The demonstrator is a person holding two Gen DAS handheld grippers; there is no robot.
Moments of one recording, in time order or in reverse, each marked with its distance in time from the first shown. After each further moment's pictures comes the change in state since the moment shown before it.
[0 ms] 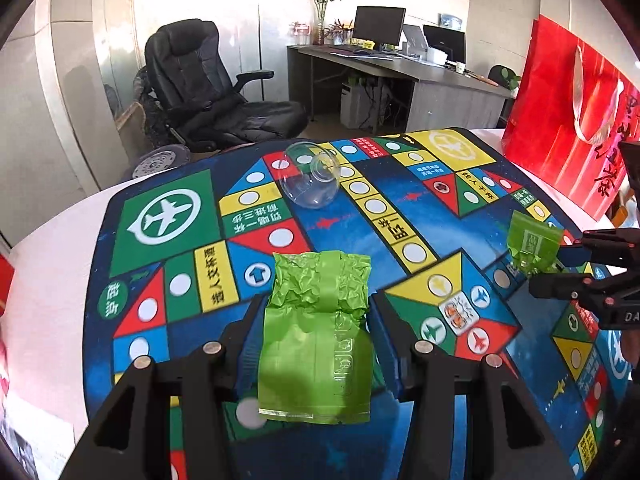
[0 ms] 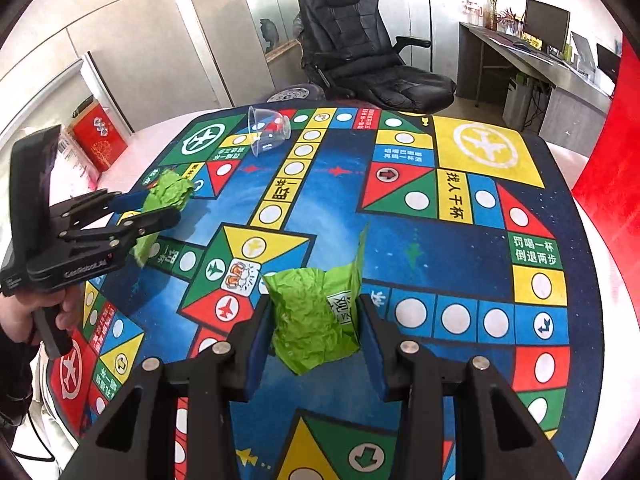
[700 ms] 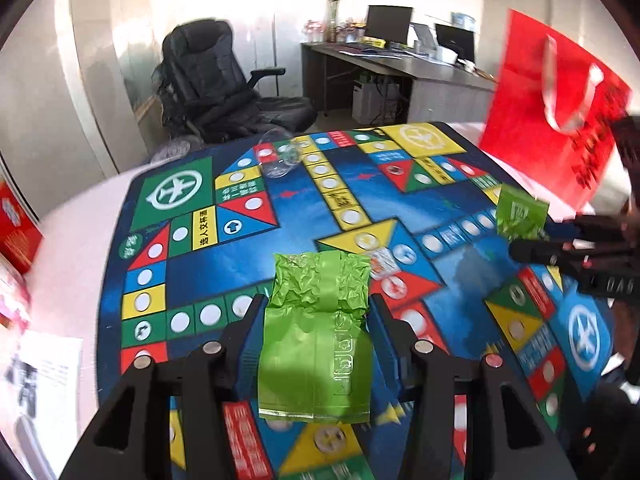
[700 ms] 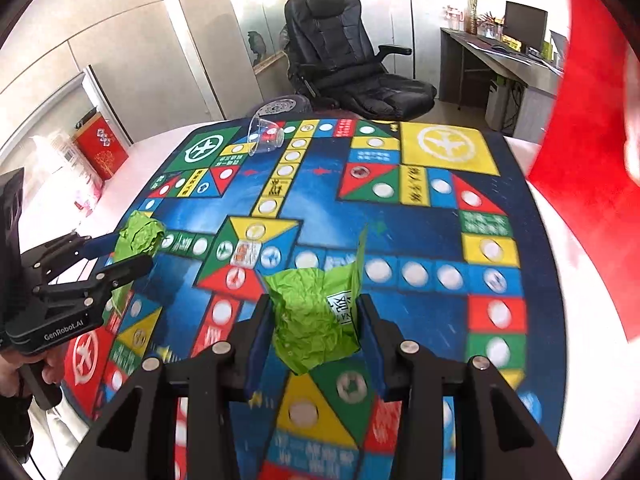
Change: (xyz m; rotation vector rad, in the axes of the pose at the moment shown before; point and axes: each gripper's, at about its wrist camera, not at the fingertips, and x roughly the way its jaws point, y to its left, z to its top) left arm -0.069 -0.065 -0.029 -0.003 0.023 0.082; right arm -0.063 -0.003 -0.029 0.037 -0.034 -0.039
